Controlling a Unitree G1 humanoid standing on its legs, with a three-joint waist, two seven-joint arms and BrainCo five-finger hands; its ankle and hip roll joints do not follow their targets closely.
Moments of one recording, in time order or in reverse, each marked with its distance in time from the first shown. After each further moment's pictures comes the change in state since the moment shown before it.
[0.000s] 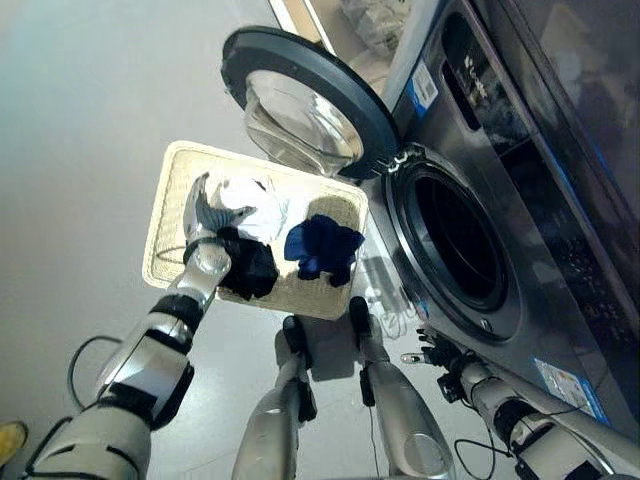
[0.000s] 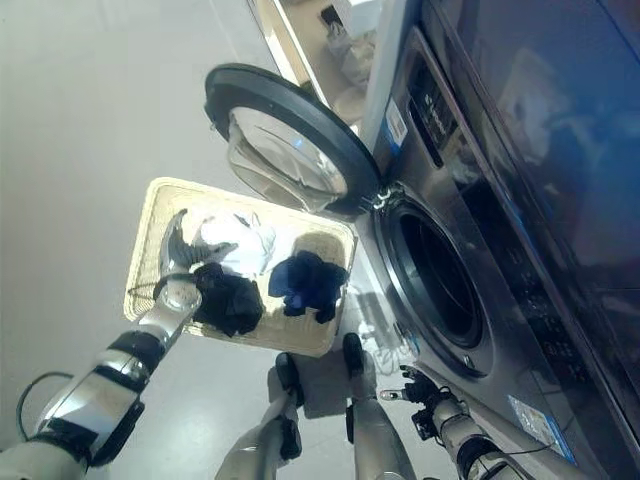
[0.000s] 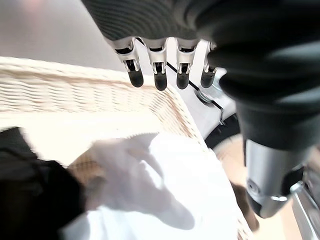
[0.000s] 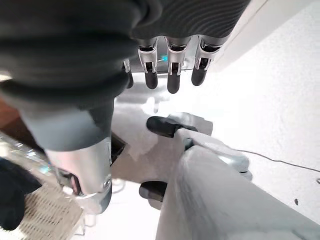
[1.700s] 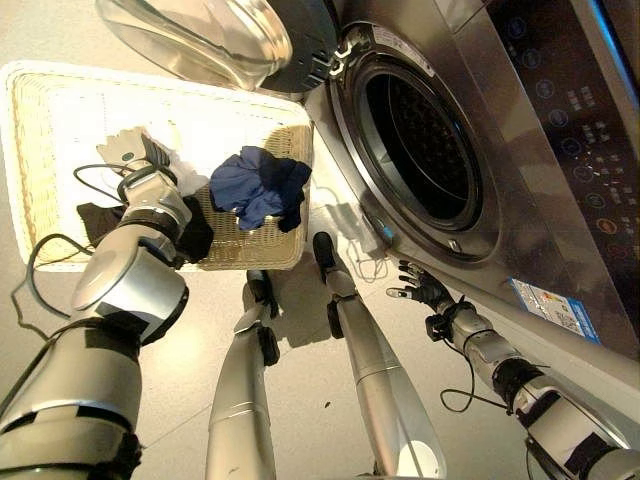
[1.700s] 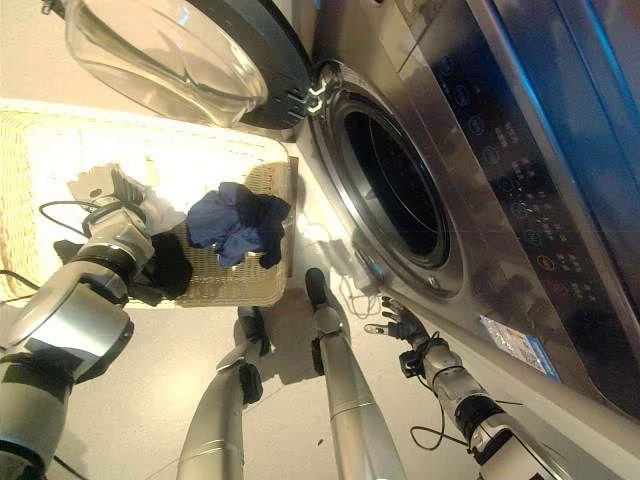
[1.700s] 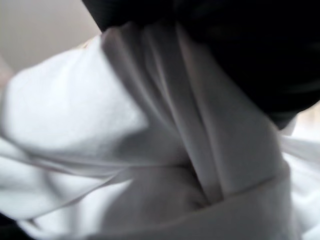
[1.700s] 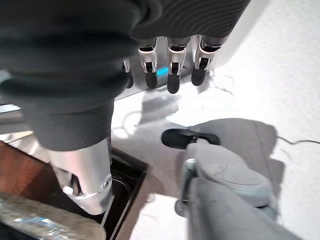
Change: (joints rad) left arm -0.418 0.144 -0.245 0.272 0.135 0.404 -0.051; right arm -0.095 -0.099 0.097 -0.281 0.300 -0.112 -0.030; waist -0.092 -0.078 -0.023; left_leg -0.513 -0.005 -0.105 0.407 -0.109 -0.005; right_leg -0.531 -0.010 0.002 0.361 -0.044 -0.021
